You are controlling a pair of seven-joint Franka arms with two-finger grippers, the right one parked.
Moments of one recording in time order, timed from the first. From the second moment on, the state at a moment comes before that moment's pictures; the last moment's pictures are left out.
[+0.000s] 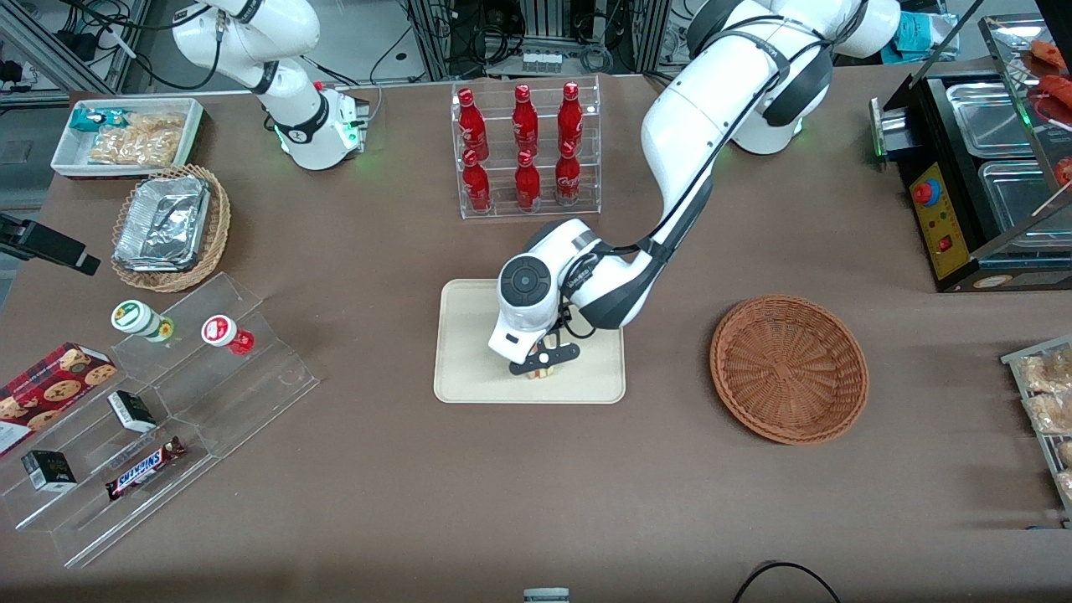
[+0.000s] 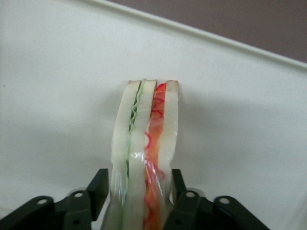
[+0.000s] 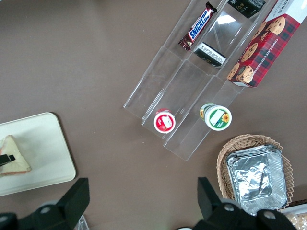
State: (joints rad) arm -0.63 0.95 -0.23 -1.15 0.12 2.02 -1.09
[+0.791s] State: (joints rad) arm -0.52 0.67 -0.03 -1.14 0.16 1.83 -1.02
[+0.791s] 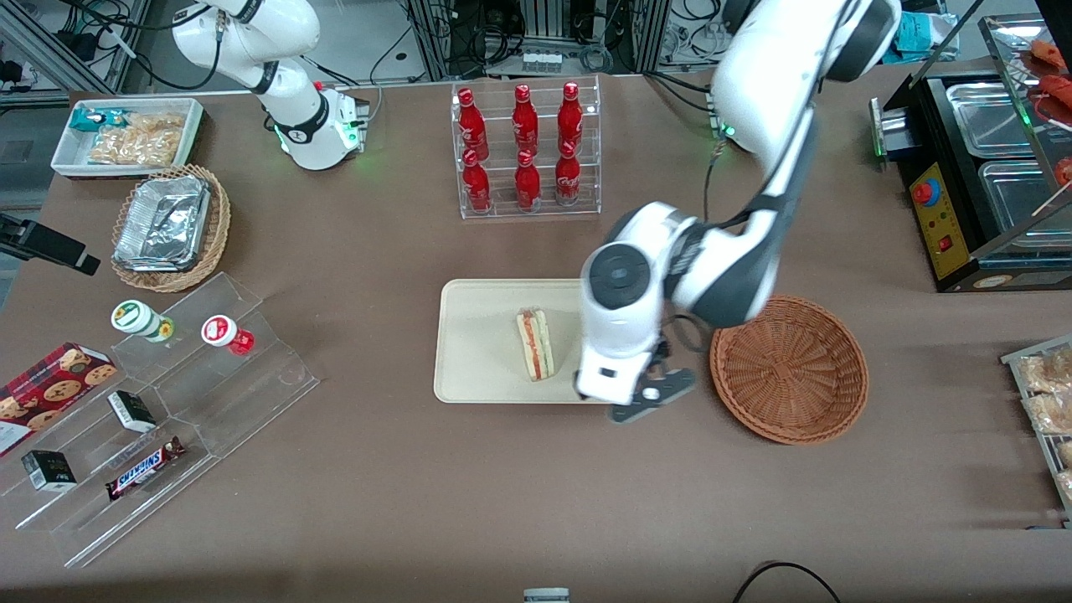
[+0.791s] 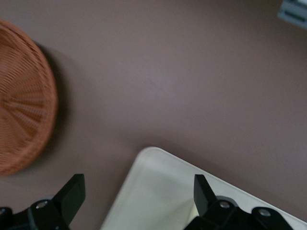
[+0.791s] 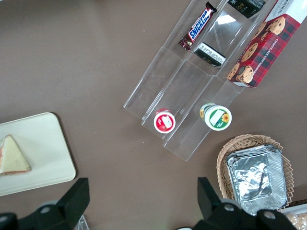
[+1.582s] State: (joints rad) arm -0.16 0.31 -0.02 -1.33 0.12 1.50 -0.33
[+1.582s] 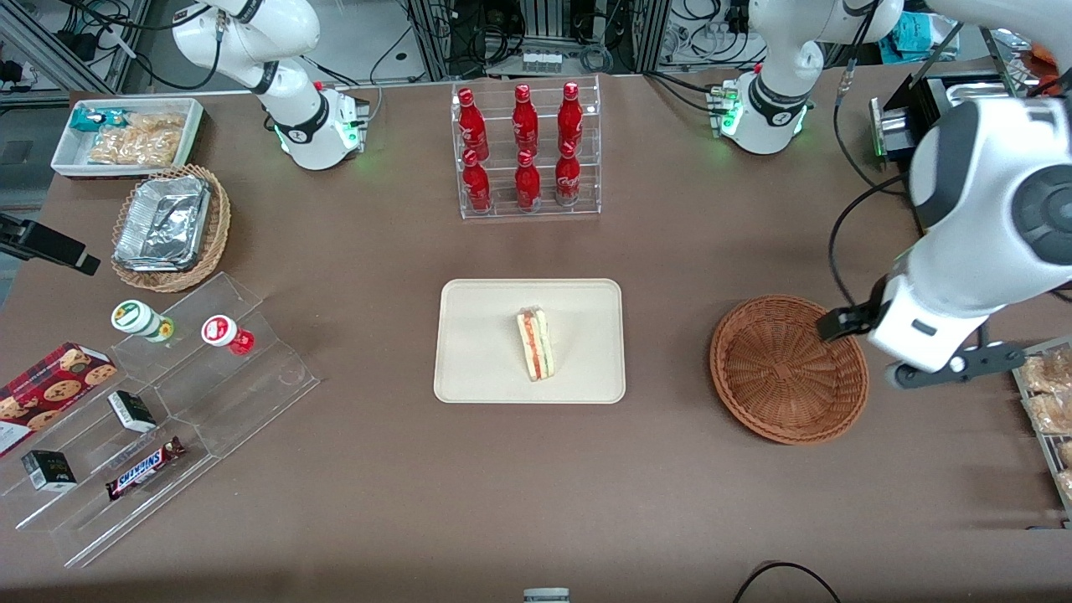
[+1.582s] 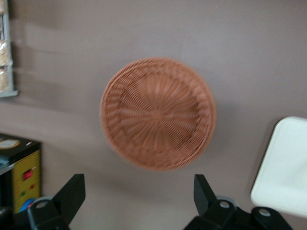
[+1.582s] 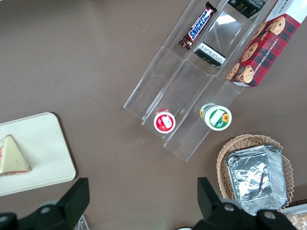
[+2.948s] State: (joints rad) arm 0.01 0.20 -0.06 -1.33 0.00 1.19 -0.13
